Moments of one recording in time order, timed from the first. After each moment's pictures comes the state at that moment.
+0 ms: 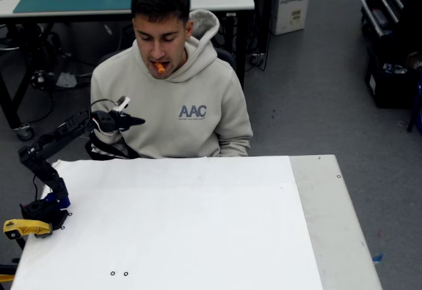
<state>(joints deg) 13.3 124.8 101.6 46.0 -13.4</state>
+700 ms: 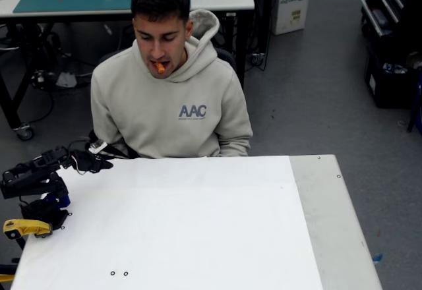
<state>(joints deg) 9.9 170.9 164.5 46.0 -7.1</state>
